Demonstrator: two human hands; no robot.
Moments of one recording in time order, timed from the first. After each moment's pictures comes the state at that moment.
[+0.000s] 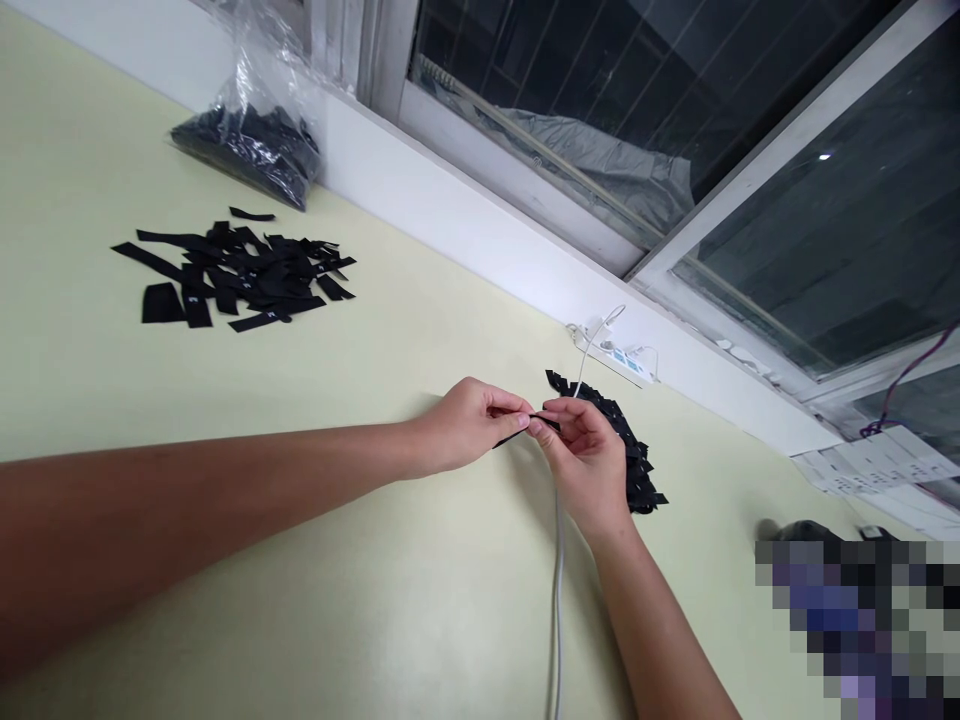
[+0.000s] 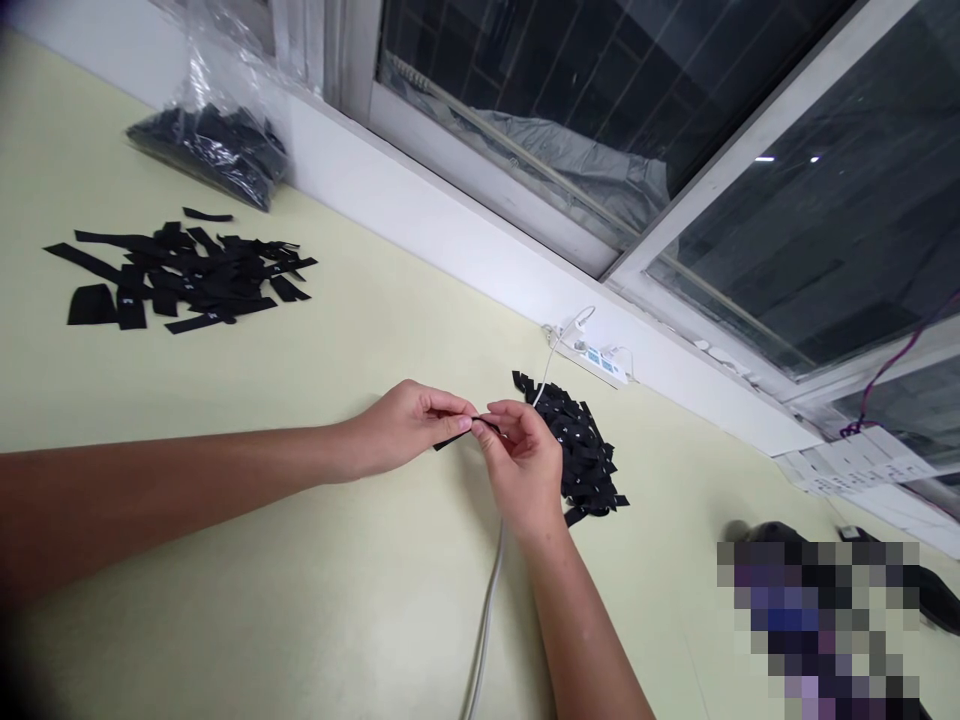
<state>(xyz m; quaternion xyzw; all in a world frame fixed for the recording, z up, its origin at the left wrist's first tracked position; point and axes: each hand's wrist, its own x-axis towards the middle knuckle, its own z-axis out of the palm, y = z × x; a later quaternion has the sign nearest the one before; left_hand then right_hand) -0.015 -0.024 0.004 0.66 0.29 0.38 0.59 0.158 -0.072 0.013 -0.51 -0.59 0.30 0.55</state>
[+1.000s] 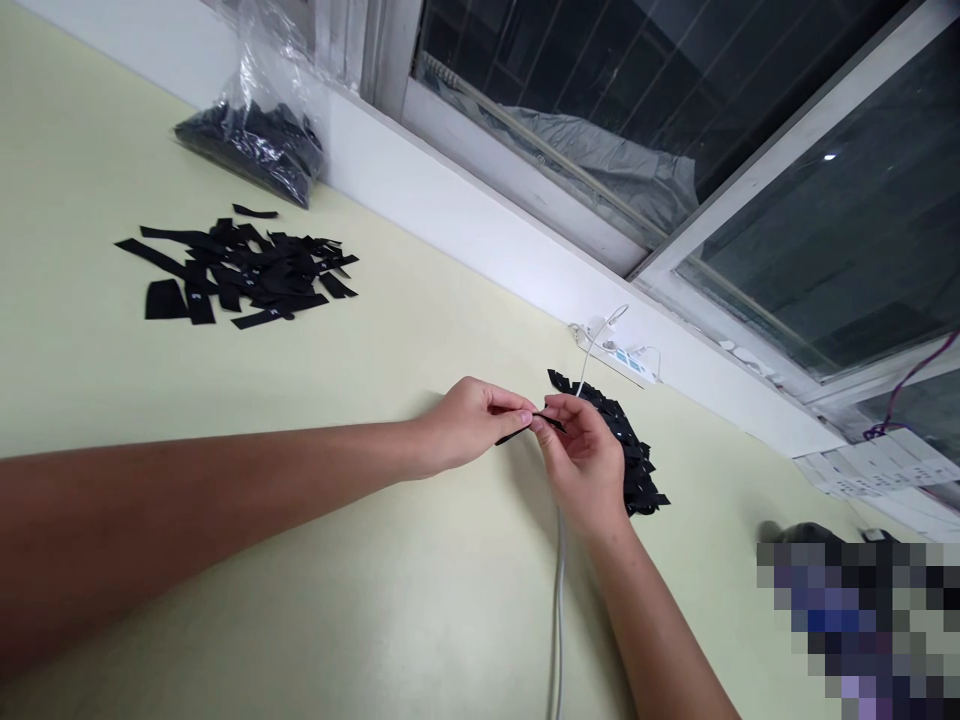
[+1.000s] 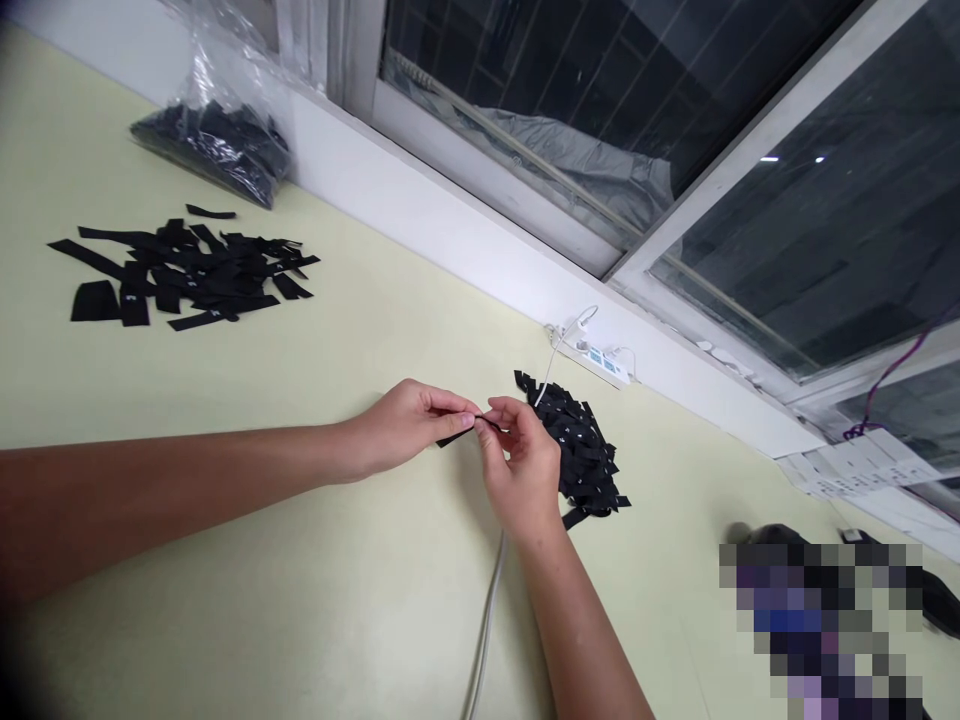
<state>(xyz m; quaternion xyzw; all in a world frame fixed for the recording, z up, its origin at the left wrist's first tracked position) -0.012 -0.024 -0.001 0.61 0.32 0.39 0.61 0.163 -0.071 0.003 -0.53 -0.65 0.21 0.50</state>
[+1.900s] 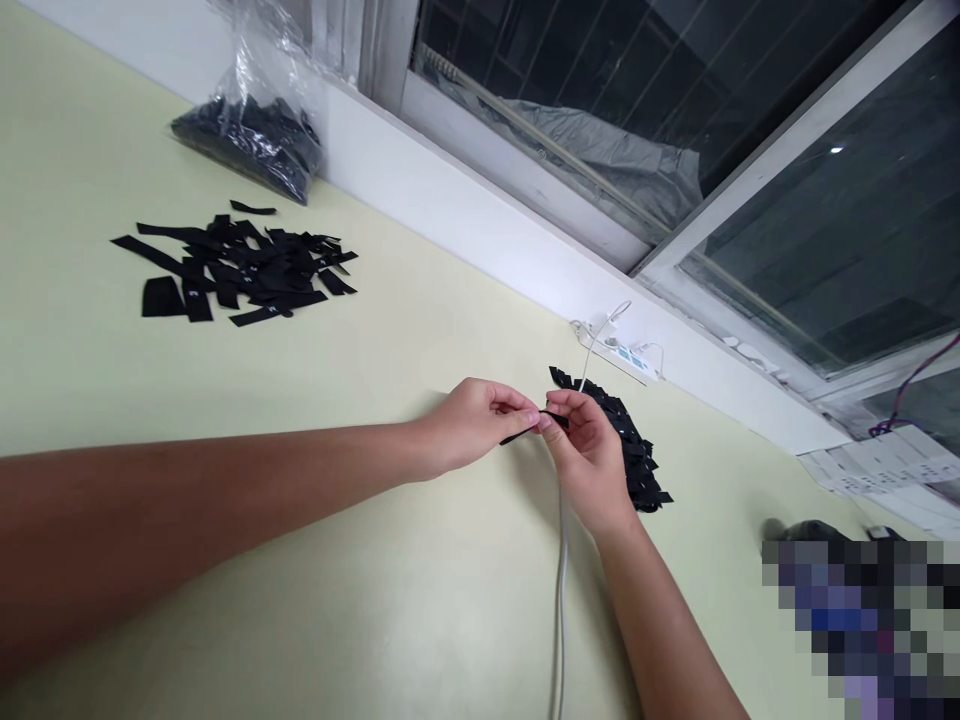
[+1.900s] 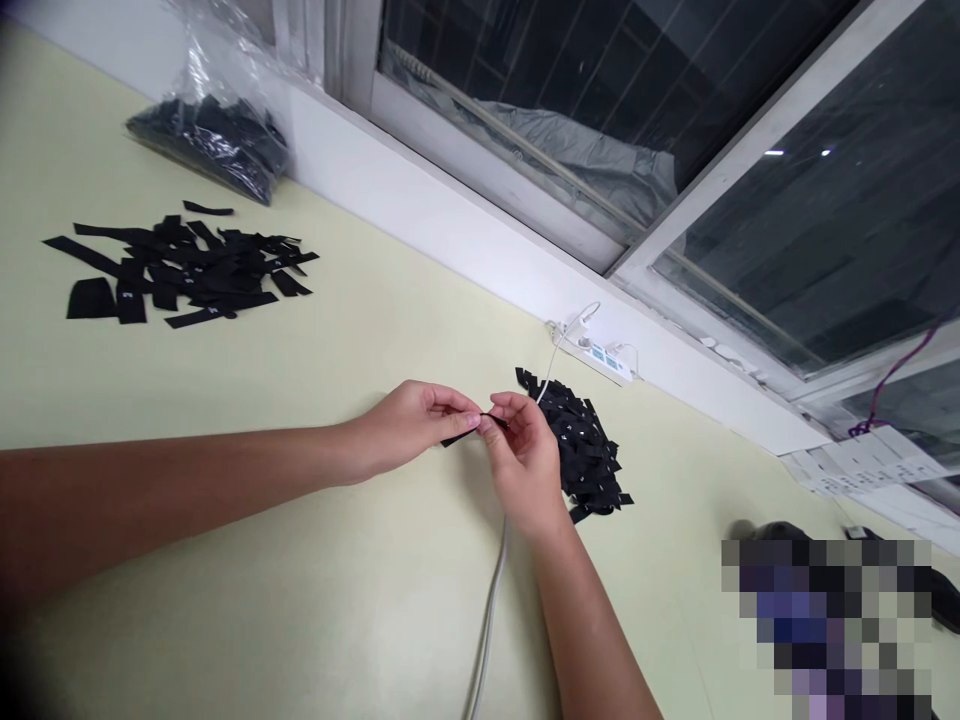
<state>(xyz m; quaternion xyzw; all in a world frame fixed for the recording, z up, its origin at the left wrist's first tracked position) -0.009 -0.027 0.002 0.58 0.32 0.39 0.64 0.161 -0.068 0.013 -0.51 -0.60 0.33 0.52</state>
